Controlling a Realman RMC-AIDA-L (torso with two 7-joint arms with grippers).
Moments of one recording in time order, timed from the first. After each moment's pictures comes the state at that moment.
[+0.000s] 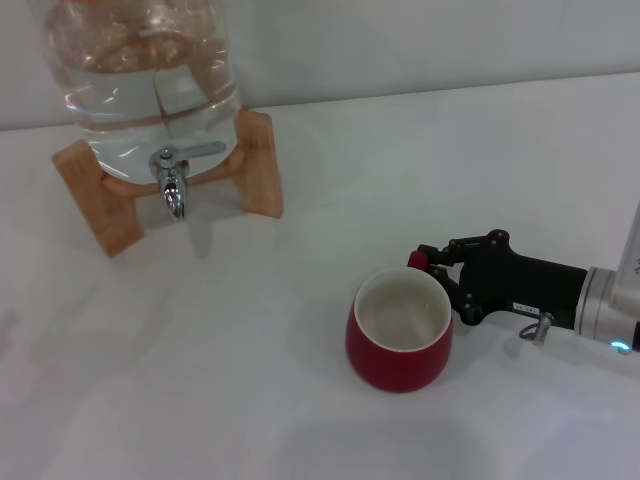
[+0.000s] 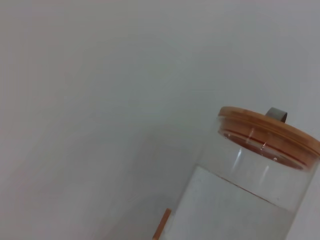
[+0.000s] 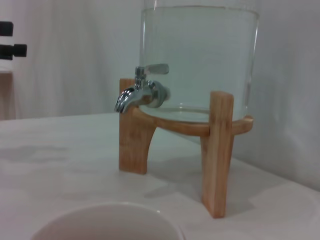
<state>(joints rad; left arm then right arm) -0.17 -2.08 0.35 0.69 -1.51 -1.66 1.66 0.42 2.02 1.93 0.30 -1.19 1.22 -2.47</state>
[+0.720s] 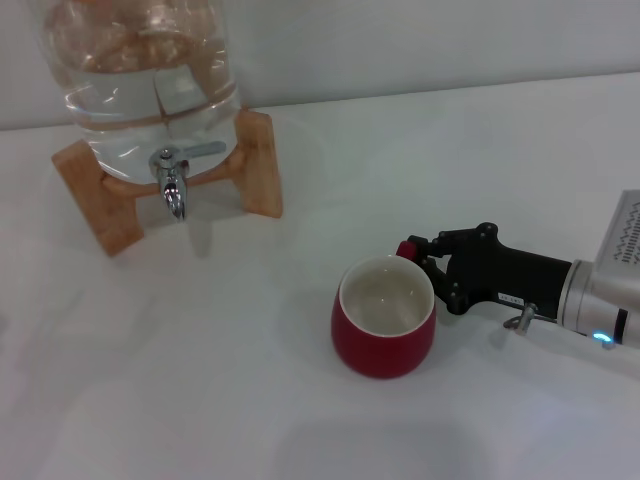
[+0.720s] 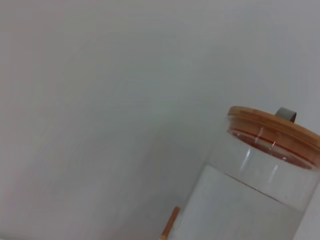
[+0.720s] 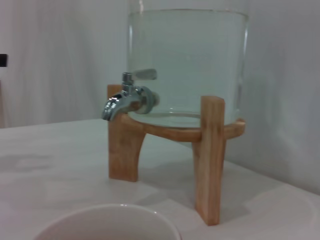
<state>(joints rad) -0.16 -2.07 0.35 0.70 -1.51 -1.65 1.65 0.42 2.02 1.77 0.31 -1.01 1.15 -2.45</state>
